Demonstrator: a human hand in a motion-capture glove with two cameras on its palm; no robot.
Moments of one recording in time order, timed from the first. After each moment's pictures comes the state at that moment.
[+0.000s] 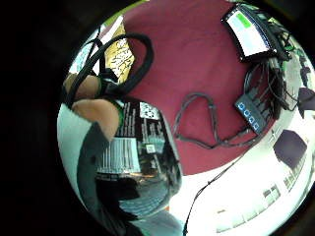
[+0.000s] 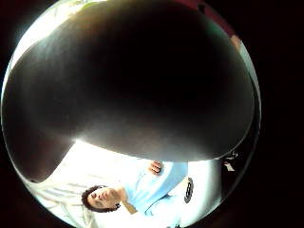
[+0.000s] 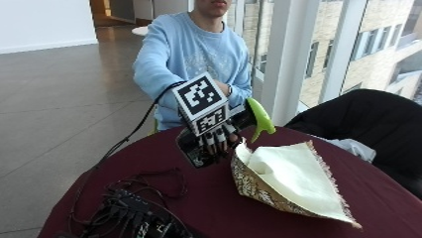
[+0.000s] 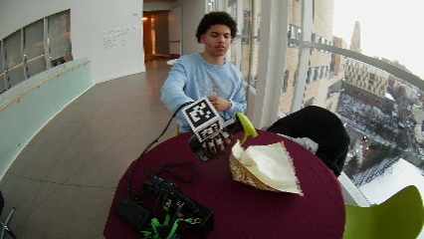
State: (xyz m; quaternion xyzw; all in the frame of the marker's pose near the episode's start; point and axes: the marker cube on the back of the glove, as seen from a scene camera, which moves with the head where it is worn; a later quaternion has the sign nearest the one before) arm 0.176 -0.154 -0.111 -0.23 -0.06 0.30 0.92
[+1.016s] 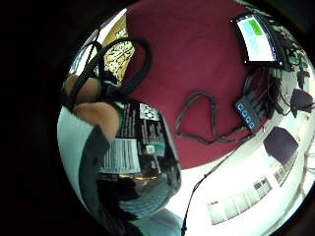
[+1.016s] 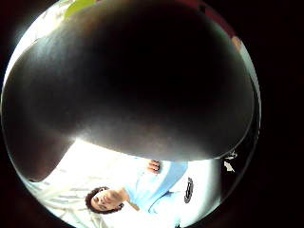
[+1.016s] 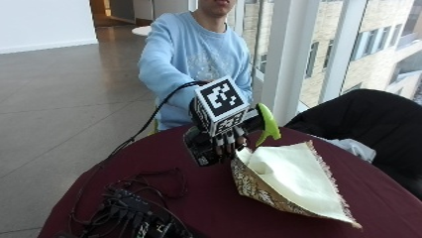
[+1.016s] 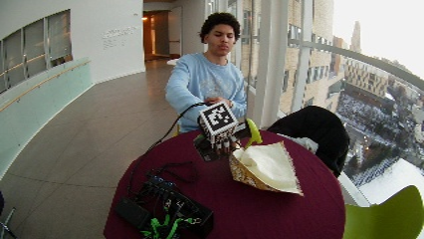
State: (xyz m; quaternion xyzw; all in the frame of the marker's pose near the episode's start) arm 0.164 -0.172 -0.098 -0.29 -0.01 0.31 0.91
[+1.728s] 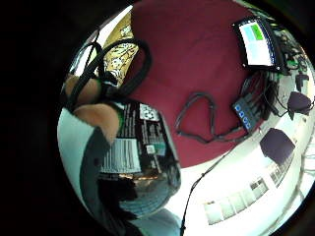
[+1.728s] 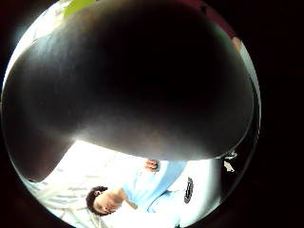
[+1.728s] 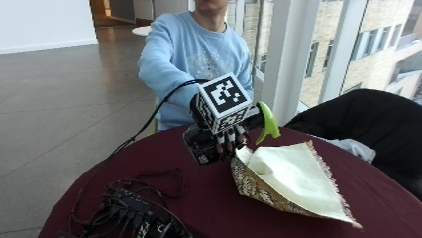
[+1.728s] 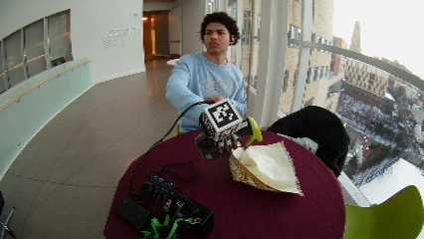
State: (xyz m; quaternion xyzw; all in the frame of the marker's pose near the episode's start) arm 0.155 -0.169 -0.096 -0.30 0.00 0.29 0.91
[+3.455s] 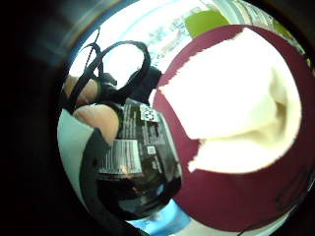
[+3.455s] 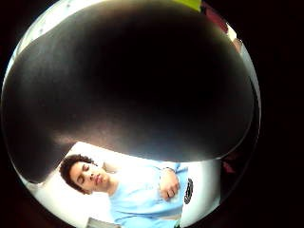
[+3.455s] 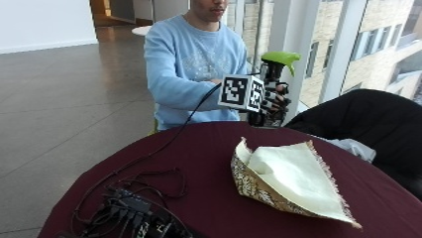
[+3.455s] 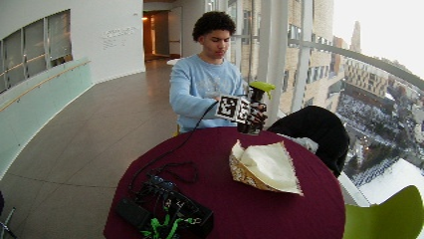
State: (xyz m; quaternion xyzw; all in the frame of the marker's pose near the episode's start) arm -0.009 -0.199 -0.041 -0.03 -0.35 0.04 0.93
